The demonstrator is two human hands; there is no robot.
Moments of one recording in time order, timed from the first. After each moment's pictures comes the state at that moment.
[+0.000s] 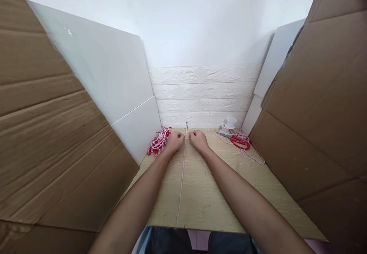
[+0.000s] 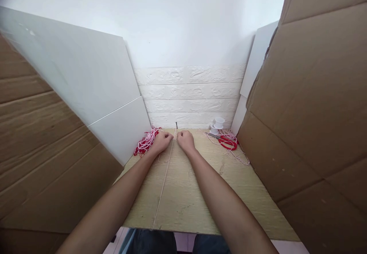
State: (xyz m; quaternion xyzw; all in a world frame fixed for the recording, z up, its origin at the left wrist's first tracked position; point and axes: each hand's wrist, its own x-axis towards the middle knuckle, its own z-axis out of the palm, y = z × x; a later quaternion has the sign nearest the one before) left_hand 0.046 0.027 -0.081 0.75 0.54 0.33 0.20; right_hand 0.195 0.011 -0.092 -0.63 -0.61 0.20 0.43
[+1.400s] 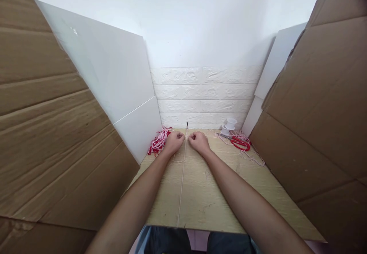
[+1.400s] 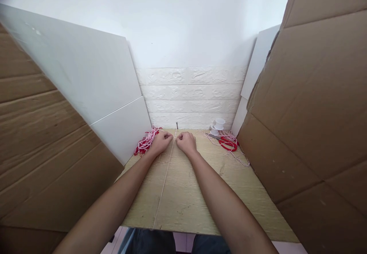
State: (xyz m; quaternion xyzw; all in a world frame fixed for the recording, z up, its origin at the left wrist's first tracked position) left_hand 0.041 0.024 -0.082 0.75 0.52 0.35 0.21; right_hand 0.197 0.005 -0.099 -0.64 -0.65 0.13 0.38
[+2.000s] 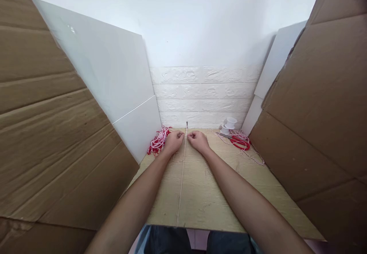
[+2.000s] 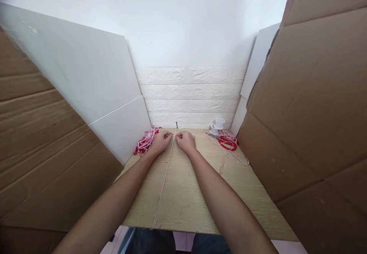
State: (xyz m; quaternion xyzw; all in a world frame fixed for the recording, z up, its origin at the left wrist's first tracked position) left_hand 0.041 0.024 -0.084 0.76 0.51 0.36 0.18; right_hand 0.199 0.004 -0.094 -0.64 -0.65 0.18 0.37
